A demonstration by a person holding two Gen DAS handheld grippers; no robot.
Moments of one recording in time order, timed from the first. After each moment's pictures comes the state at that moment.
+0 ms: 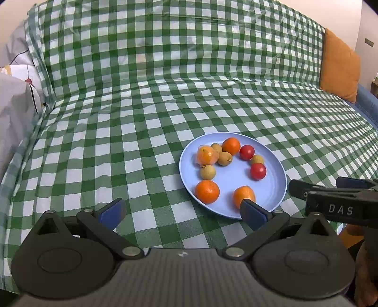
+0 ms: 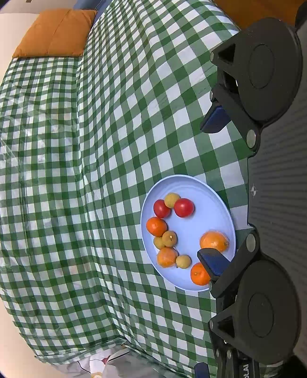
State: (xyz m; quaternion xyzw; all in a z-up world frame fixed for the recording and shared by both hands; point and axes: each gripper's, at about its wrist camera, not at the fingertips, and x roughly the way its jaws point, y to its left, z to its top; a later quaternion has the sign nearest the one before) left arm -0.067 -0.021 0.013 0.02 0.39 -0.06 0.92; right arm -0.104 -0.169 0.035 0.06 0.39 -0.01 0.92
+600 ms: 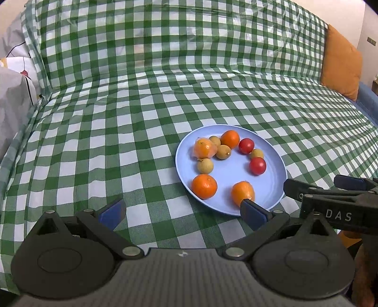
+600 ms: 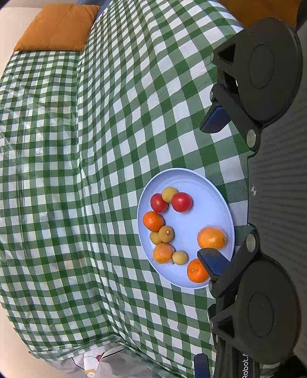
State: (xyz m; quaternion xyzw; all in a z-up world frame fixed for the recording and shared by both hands) left arm -0.060 -0.028 0.005 0.02 0.41 -0.06 0.91; right arm -0.098 -0.166 0.032 0.05 0.39 0.01 0.92
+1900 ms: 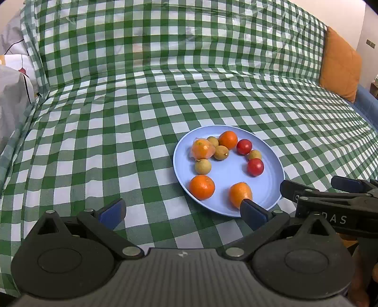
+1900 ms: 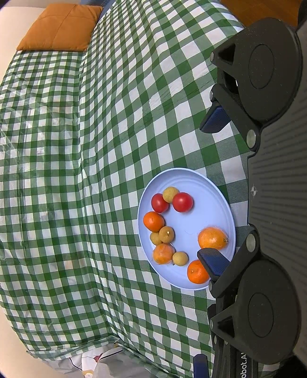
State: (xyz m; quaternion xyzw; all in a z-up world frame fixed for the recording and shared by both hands) left arm -0.061 -0.033 0.007 0.01 0.41 -0.06 0.91; right arm -0.095 -0.166 0.033 0.05 0.39 0.01 0.92
